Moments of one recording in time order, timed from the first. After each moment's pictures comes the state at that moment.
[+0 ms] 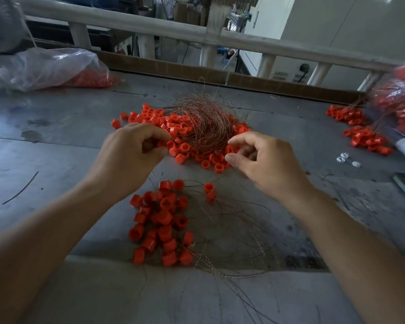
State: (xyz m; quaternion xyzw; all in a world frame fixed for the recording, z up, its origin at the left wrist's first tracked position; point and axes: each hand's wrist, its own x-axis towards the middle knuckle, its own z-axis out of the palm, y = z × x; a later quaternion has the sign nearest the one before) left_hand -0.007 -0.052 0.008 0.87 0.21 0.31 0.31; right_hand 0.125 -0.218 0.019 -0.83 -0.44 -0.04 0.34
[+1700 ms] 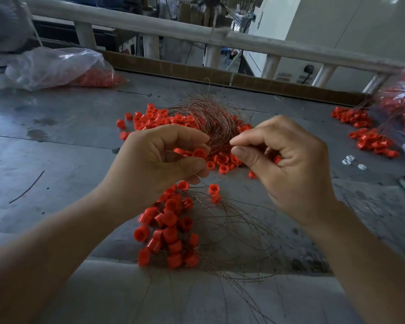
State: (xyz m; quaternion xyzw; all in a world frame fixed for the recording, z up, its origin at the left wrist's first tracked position) left_hand -0.018 -0.088 0.022 0.76 0.03 0.29 0.58; right_hand 0.097 -0.232 0.036 -0.67 -0.56 -0.21 0.43
